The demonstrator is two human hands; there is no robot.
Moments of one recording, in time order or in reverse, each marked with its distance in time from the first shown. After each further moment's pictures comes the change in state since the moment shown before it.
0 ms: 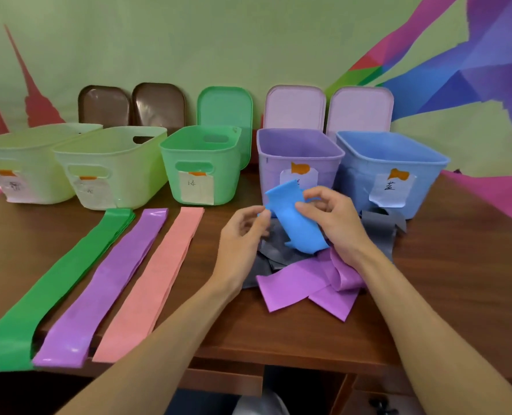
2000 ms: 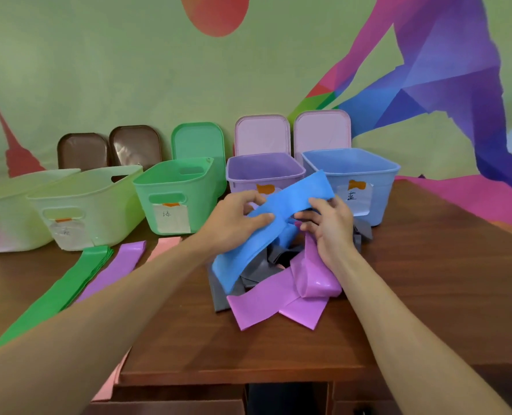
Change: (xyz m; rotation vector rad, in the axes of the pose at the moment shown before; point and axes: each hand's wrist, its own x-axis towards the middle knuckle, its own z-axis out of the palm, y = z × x) left_hand 0.037 0.066 0.028 0.619 -0.408 0.208; right_hand 0.012 0.004 -0.031 0.581 0.413 0.081
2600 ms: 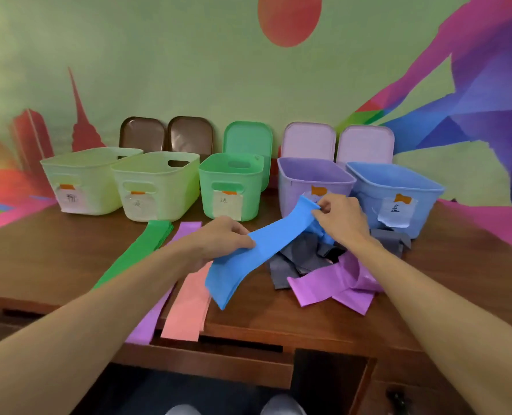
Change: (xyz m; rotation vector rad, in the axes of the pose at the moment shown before) left_hand -0.091 -0.037 -0.091 -0.066 -0.117 -0.447; right_hand -0.019 0.001 0.060 -1.511 -0.181 -0.375
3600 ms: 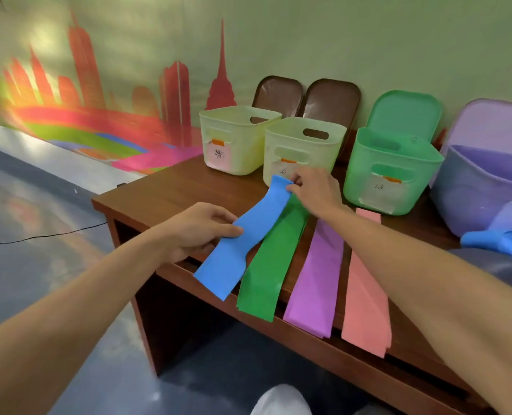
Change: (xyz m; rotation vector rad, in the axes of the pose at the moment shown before) left_hand -0.090 -0.181 -0.180 -0.323 0.204 -0.280; right_hand 0.003 -0.273 0.200 0.022 -0.233 -0.468
